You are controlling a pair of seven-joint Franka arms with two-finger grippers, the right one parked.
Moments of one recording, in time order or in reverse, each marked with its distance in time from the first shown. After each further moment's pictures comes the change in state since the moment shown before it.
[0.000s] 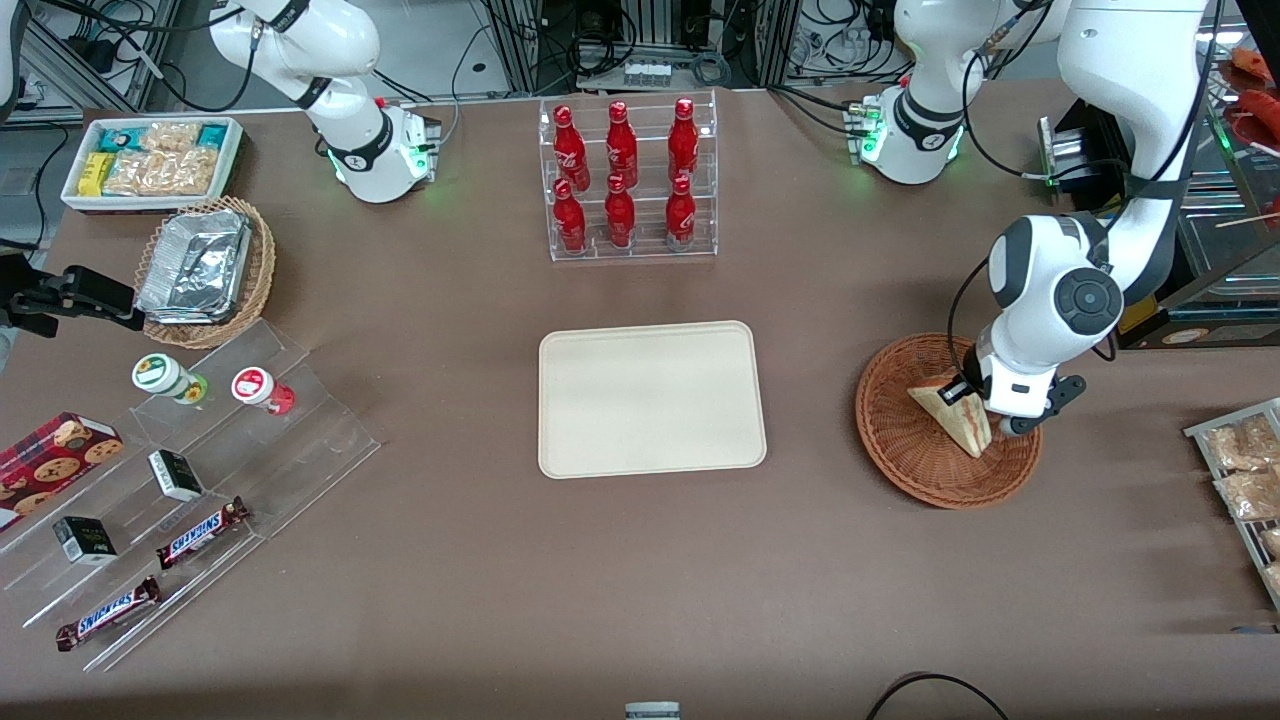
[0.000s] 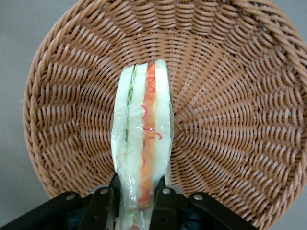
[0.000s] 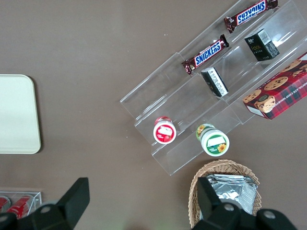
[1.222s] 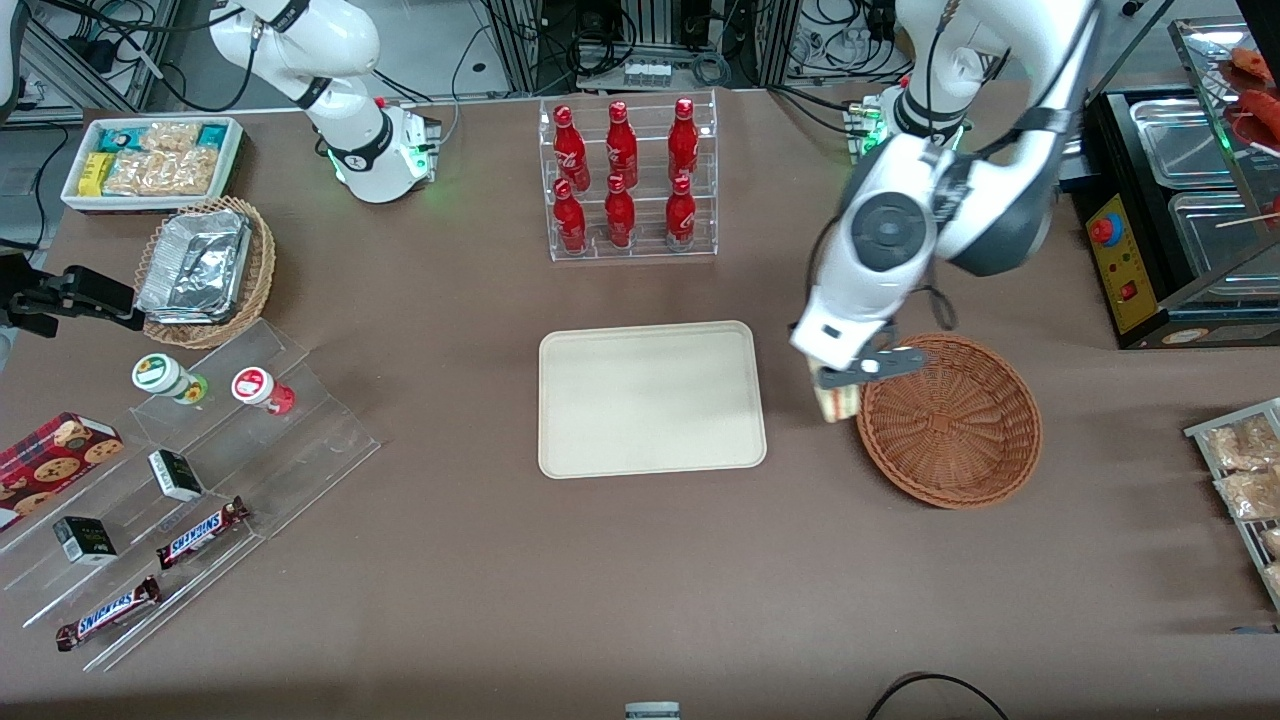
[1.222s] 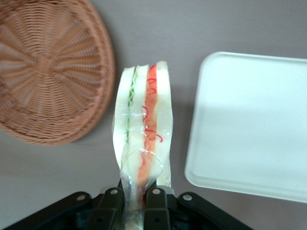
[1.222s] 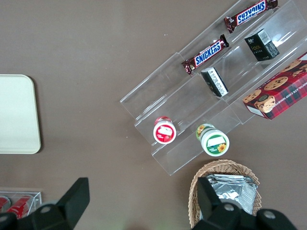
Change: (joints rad) arm -0.445 0.006 -0.029 0.387 -0.011 -0.458 -0.003
